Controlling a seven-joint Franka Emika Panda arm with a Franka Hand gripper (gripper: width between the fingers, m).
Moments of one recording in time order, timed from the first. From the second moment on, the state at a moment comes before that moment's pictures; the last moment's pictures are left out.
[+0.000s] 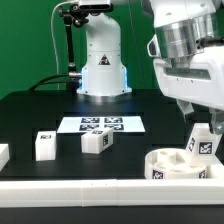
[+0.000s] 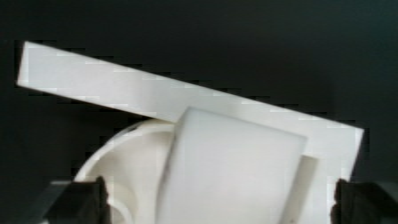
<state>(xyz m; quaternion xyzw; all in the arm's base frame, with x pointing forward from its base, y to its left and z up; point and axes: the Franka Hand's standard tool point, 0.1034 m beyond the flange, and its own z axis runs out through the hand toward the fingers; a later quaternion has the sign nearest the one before) 0.615 0.122 0.090 -0.79 0.60 0.03 0.12</state>
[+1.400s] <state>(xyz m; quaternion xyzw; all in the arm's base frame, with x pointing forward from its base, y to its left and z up) 0.606 0.132 0.091 -0.99 0.07 -0.05 0.10</state>
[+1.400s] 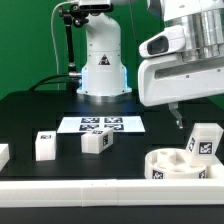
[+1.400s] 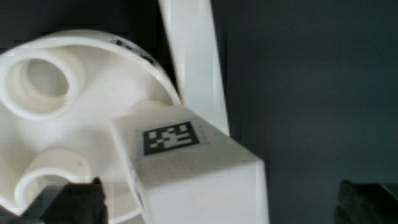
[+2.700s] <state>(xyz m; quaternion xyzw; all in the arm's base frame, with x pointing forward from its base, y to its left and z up) 0.612 0.123 0.084 -0.85 -0.52 -0.06 -0.01</state>
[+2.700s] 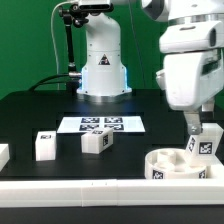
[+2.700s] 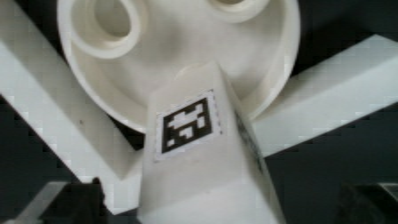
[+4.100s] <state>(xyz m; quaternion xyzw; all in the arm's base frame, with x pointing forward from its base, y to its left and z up) 0.613 0.122 0.080 -0.86 -0.50 -0.03 -0.01</state>
